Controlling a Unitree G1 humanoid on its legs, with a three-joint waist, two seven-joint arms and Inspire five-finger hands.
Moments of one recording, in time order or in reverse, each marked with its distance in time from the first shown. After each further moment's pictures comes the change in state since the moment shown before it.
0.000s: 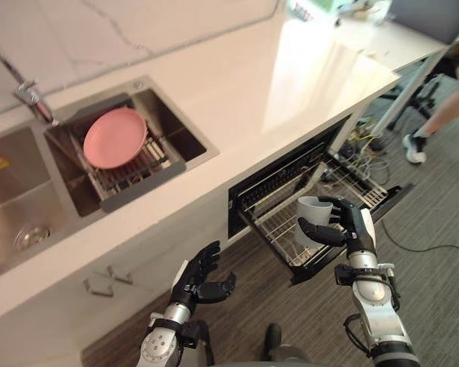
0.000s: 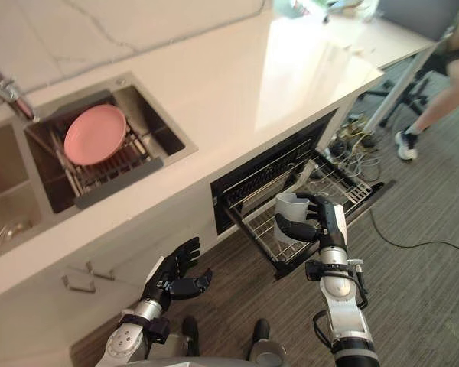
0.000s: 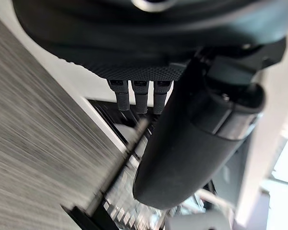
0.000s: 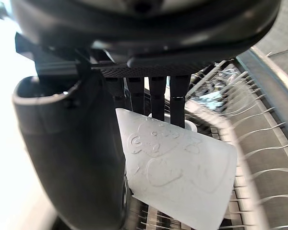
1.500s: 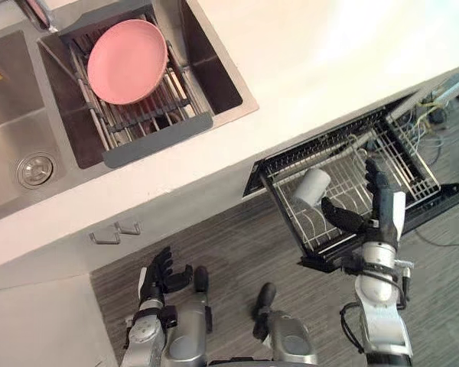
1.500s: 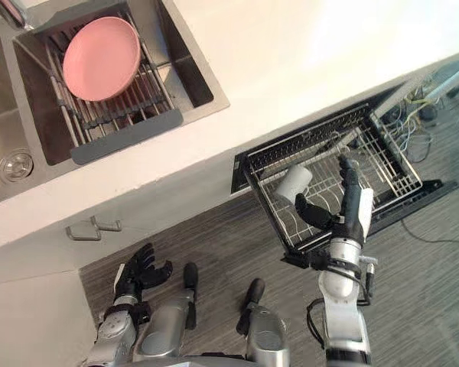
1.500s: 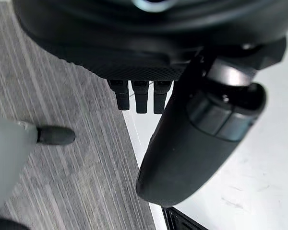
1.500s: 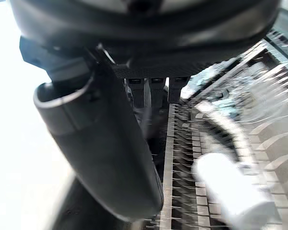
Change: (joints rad) left arm -0.187 -0.051 0.240 0.403 -0.008 -0.013 0.164; right arm 0.177 0.168 -0.074 -0.503 -0.045 0.013 -0.107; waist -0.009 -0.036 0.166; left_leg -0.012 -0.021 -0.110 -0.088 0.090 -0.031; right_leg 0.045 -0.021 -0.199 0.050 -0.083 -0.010
